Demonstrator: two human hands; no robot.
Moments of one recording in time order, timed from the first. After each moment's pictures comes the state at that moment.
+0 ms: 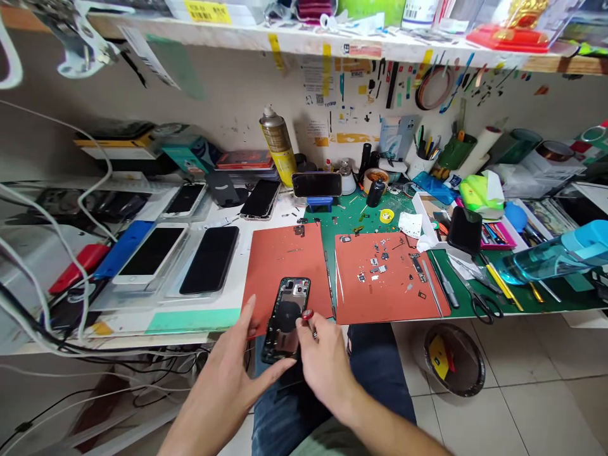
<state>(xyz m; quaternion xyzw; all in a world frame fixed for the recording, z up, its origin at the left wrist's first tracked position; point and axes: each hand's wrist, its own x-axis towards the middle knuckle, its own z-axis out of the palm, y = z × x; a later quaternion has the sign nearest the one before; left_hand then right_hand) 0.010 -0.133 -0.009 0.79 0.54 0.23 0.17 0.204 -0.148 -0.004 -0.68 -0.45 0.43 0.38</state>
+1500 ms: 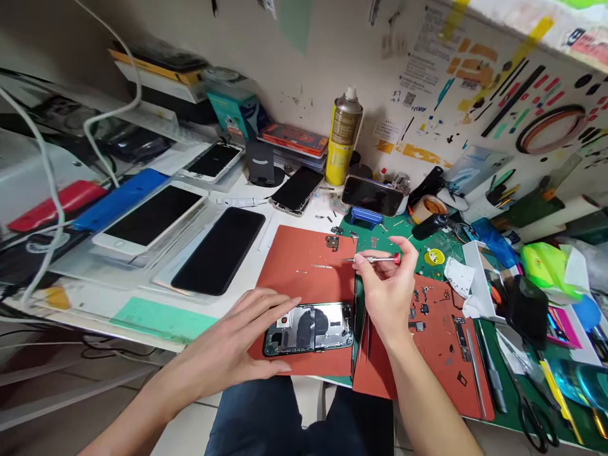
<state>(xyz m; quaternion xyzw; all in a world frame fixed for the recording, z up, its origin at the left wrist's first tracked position) -0.011 -0.036 -0.038 0.87 0.35 0.23 0.25 0.275 0.005 -0.007 -0.56 -0.47 0.29 0.61</state>
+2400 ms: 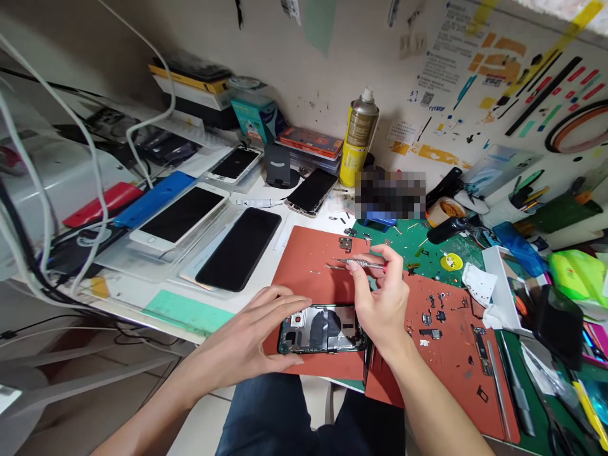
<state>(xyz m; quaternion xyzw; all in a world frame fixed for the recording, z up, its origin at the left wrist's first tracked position) -0.009 -0.034 -0.031 0.85 0.37 0.23 0.29 0.252 -0.003 -0.014 -0.57 -0.58 0.21 0.55</state>
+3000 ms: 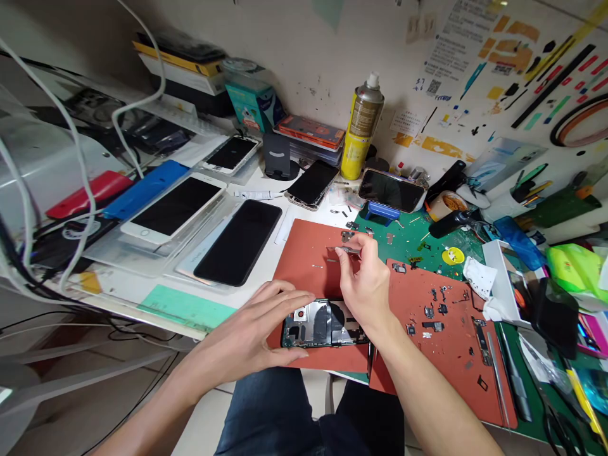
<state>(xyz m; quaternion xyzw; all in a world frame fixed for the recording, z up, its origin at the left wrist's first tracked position) -0.010 -0.034 -0.035 0.85 0.36 0.24 0.30 0.230 0.019 -0.027 -0.57 -0.67 0.06 0.47</state>
